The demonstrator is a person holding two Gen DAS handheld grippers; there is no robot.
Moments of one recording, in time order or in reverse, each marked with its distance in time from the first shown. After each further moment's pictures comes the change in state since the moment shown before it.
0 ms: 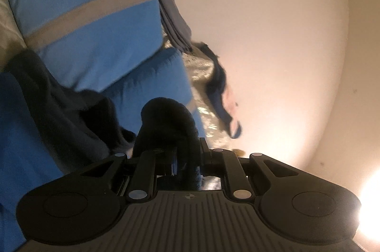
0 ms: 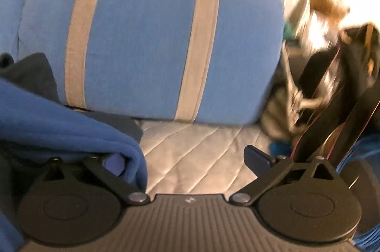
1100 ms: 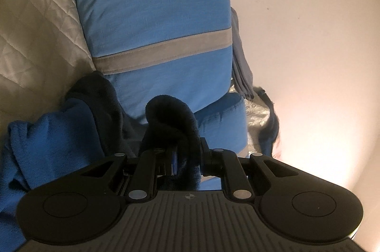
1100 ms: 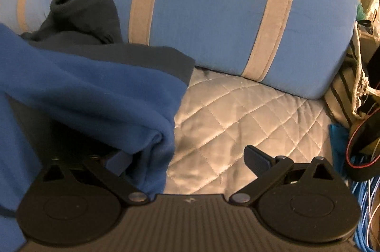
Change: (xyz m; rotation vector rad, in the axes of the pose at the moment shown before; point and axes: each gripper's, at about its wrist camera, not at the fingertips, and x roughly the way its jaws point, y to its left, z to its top) left arm -0.020 0.057 0.031 -0.206 -0.144 0.173; right arm 0.010 0.030 -0.028 -0.200 0.166 0.242
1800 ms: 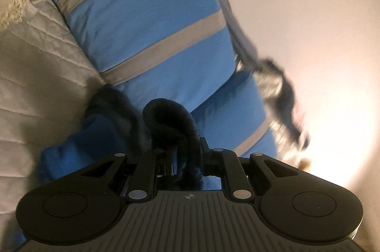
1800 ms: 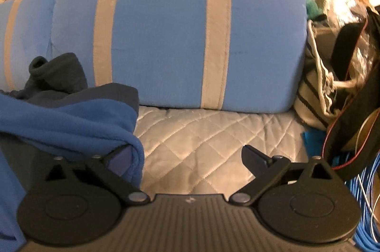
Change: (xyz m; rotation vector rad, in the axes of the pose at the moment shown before) left arm -0.022 -0.017 -0.009 0.306 0.109 0.152; right arm -0.033 -0.073 -0.009 0.178 -0.196 -0.014
